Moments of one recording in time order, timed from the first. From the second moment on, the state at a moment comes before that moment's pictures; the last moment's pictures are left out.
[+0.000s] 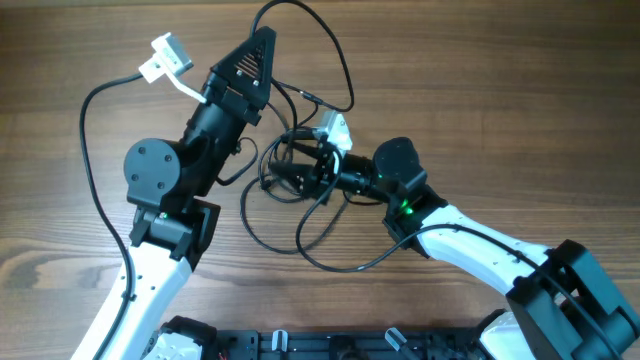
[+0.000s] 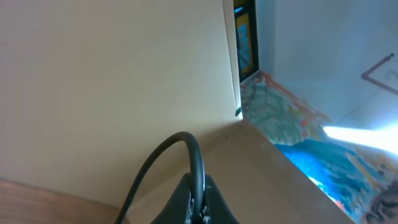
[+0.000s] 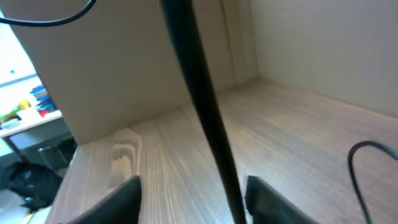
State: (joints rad) left arm -0.33 1.10 0.86 0.63 0.23 -1.14; right arm 0.66 1.57 0.70 0.87 -0.57 0.24
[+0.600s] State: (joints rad) left arm -0.18 1.10 0.86 0.49 0.09 -1.14; right arm 0.66 1.58 0.69 1.26 -0.70 0.44
